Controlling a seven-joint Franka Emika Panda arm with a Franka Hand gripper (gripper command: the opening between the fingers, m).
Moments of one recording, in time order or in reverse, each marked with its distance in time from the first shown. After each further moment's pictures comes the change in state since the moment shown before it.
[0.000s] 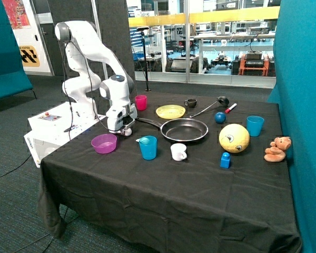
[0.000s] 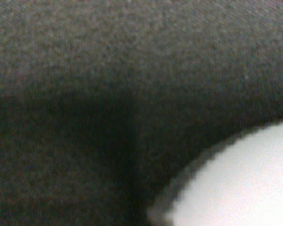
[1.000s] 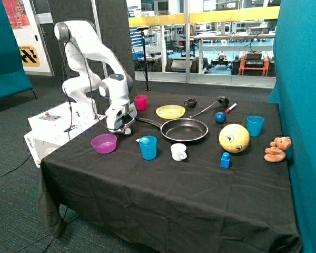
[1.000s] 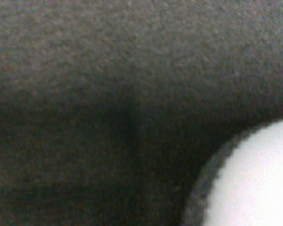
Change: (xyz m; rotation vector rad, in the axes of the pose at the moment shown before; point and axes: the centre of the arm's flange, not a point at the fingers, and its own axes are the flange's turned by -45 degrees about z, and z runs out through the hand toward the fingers) arm -0.002 -0.001 -0.007 -0.002 0.006 -0.004
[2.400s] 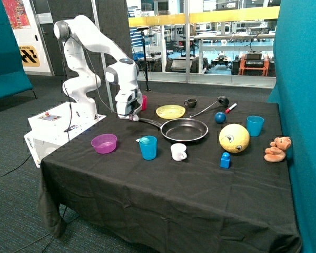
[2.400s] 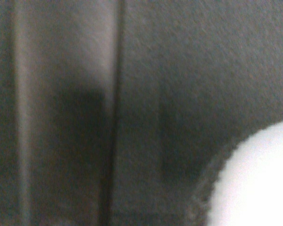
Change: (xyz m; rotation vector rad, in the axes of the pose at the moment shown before) arm 0.033 -0.043 -0.065 -0.004 -0.007 -0.119
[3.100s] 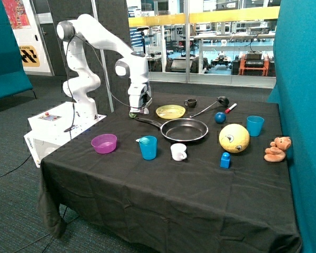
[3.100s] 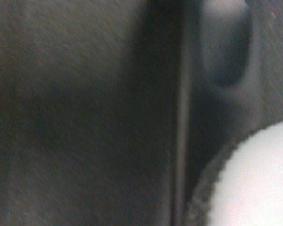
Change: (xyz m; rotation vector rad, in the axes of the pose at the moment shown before) arm 0.045 -0.043 -0.024 0.005 0.004 -0.086
